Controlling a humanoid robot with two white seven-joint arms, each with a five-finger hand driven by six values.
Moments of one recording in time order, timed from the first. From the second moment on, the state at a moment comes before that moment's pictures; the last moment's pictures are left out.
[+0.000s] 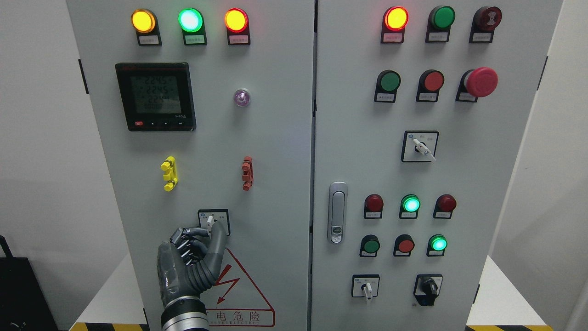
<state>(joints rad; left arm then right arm) -0.36 -0.15 -0.19 -1.96 -0.15 0.57 0.56 0.10 0.12 -0.19 -0.11 0.07 0.06 -0.02</state>
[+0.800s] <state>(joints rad) -0.36 -0.15 -0.19 -1.96 -0.15 0.57 0.55 0.10 0.12 -0.19 -0.11 0.07 0.06 -0.02</state>
